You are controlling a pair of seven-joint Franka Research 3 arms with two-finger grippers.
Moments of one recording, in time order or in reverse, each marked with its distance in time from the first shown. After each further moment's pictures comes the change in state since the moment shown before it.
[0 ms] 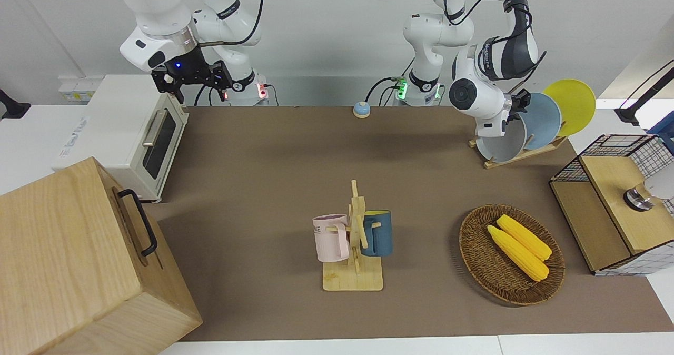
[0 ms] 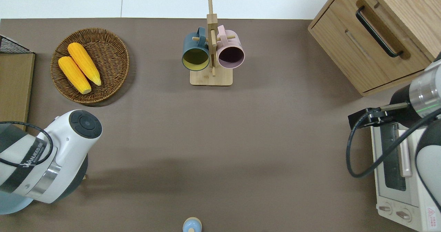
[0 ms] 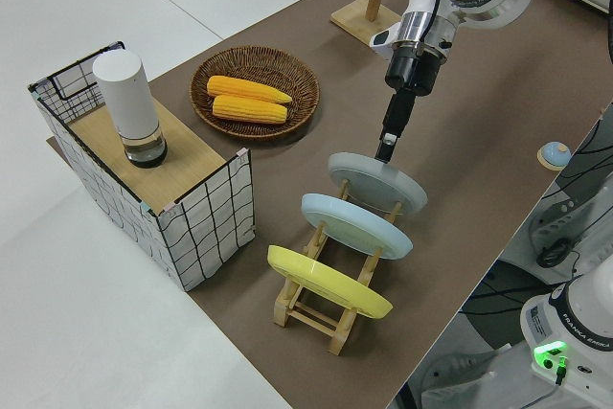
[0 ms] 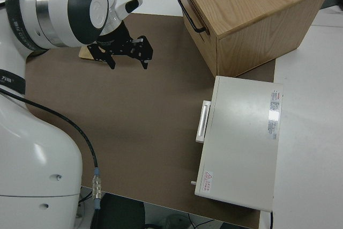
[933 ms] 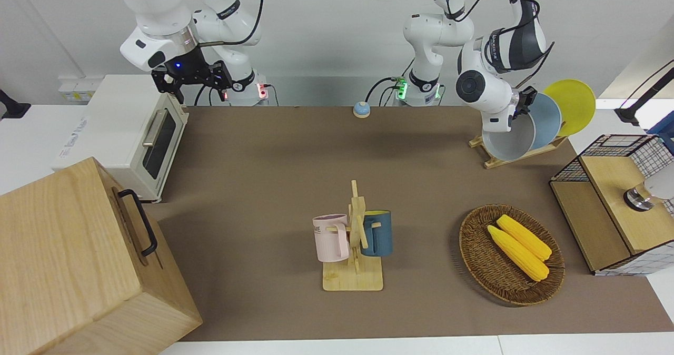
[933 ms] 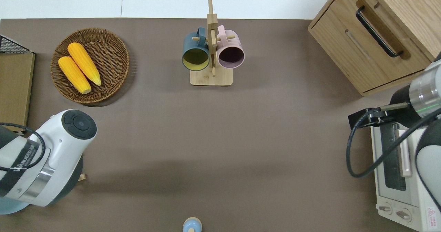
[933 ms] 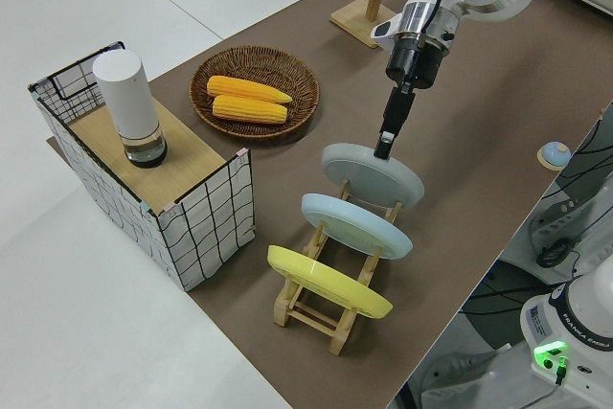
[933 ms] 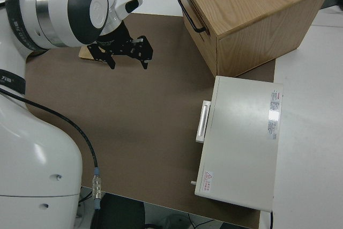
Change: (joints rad) left arm 0.000 -0.023 0.004 0.010 0.000 -0.001 0.031; right arm 0.000 0.000 0.000 0.000 0.000 0.000 0.000
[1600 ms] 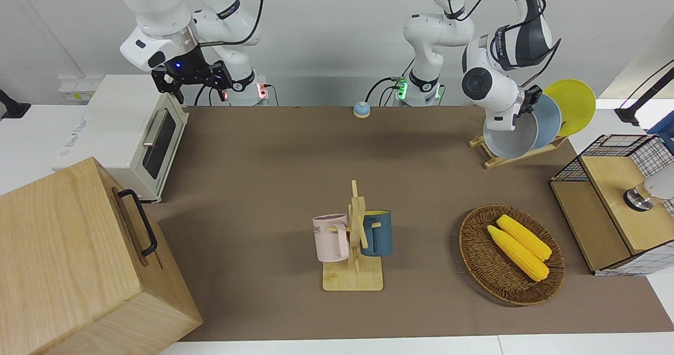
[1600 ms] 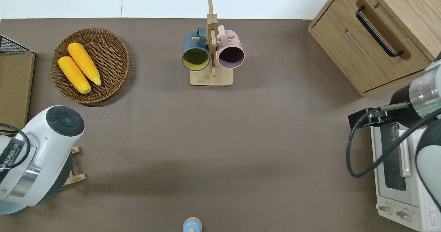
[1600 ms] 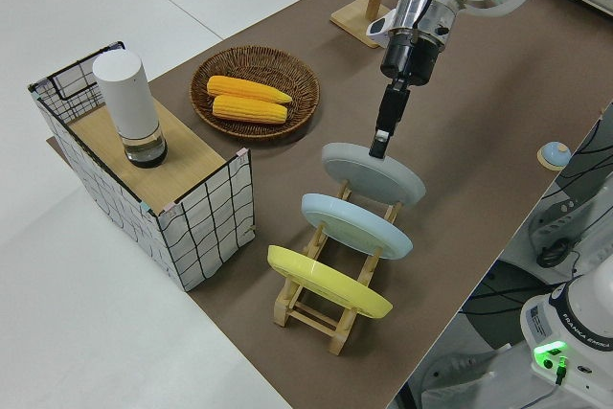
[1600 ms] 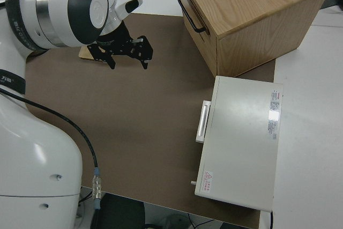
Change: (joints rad) left arm 0.001 -0.007 0.028 0.028 -0.001 0.000 0.085; right arm 0.000 0.000 0.000 0.000 0.000 0.000 0.000
